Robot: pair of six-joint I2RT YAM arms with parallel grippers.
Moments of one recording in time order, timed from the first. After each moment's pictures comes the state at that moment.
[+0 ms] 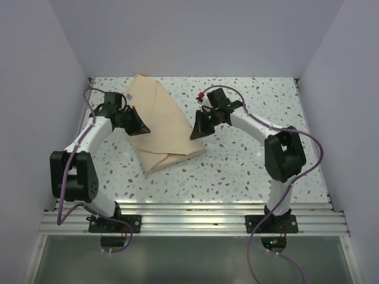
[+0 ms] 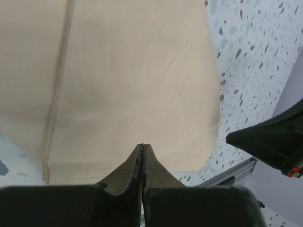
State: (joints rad) left arm -0.01 1.57 1.18 -0.61 0.45 -0.55; right arm 0.51 1.91 1.55 -0.61 -0.53 0.47
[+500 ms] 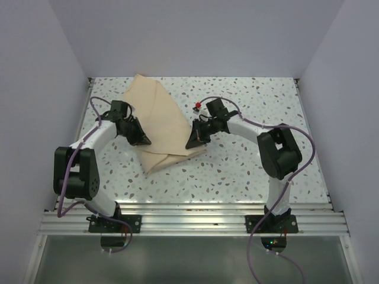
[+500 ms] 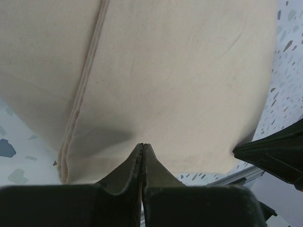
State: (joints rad) left arm -0.07 1.60 1.08 -0.59 0.40 -0.60; right arm 0.51 1.95 1.36 -0.40 -0.76 0.51
